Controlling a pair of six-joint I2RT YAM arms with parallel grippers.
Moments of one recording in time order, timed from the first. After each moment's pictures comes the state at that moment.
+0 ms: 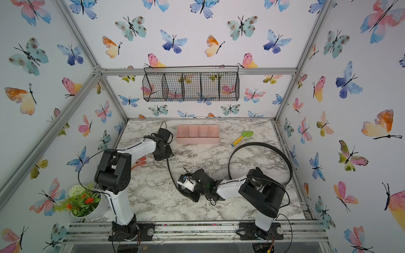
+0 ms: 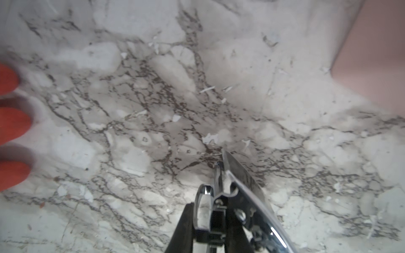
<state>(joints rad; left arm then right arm) -0.34 1.93 1.36 -0.69 -0.12 -0.70 1.08 1.72 0.69 0.29 -0.29 -0.10</state>
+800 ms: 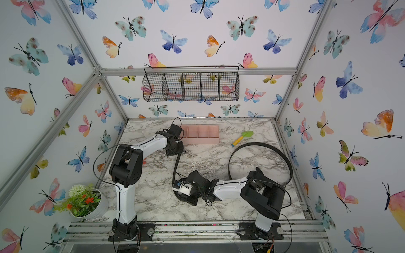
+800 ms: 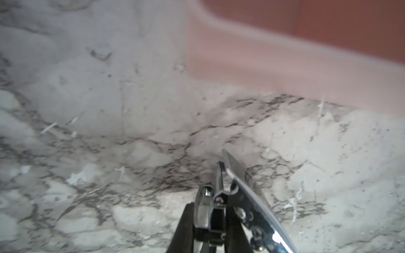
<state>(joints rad) -0.44 2.11 1.60 -0.70 0.01 -0.56 1.12 1.71 0.76 0.14 -0.28 -0.21</state>
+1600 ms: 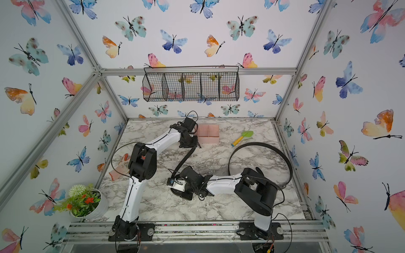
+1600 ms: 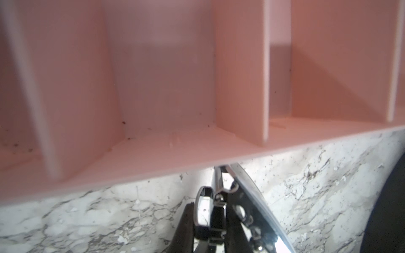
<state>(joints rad) -0.55 2.34 2.00 -0.83 0.11 -0.45 1.12 1.78 0.90 0.05 -0.24 -0.33</state>
